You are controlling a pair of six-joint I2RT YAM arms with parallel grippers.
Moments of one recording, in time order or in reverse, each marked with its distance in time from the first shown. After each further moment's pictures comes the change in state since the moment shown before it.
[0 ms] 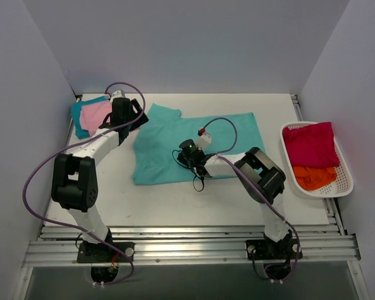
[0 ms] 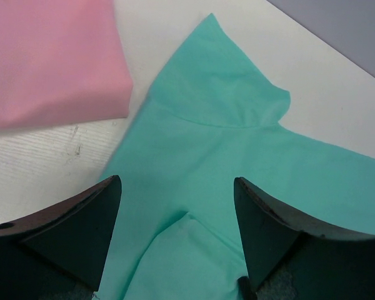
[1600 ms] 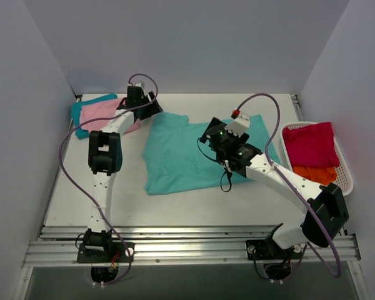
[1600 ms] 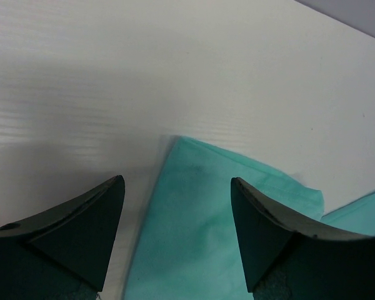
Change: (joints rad) left arm 0.037 0.743 0.827 -0.166 0.326 0.095; right arm -0.008 -0.636 -0.015 -0.598 0.348 -0.188
